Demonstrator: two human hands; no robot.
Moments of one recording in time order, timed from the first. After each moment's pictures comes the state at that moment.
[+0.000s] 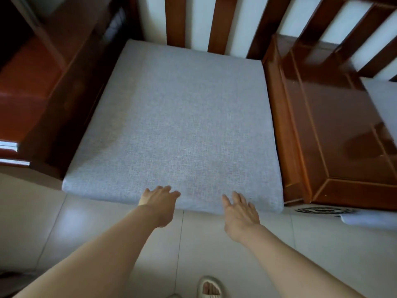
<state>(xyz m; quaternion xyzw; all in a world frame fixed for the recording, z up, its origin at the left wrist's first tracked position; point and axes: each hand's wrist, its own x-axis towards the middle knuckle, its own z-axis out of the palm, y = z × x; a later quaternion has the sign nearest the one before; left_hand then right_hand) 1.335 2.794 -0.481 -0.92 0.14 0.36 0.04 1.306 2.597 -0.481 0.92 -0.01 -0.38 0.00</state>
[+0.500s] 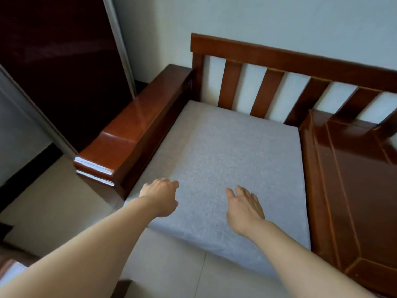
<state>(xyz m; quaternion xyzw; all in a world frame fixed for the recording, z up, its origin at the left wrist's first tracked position) 1.362 2.883 -0.334 -0.97 -0.03 0.23 -0.06 1.377 2.676 -0.348 0.97 0.14 -0.22 -0.02</state>
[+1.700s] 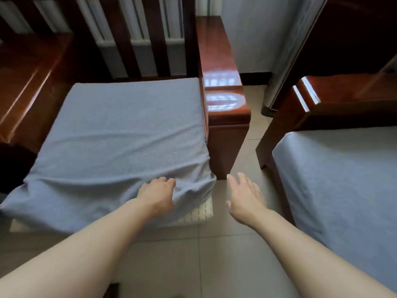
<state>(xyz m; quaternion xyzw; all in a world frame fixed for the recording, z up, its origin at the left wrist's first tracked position) 0.885 2.797 -0.392 -0.78 -0.56 0.21 -0.19 1.092 2.742 -0.399 0.73 0.65 -0.20 0.07</state>
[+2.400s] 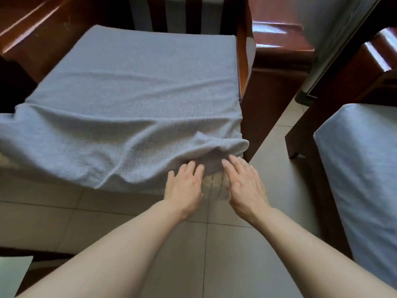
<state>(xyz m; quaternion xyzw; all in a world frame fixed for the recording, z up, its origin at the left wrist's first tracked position) 0.881 2.720 -0.583 -0.78 -0.61 0.02 -0.11 1.037 2.714 -0.579 0.63 0.76 -0.12 -0.04</state>
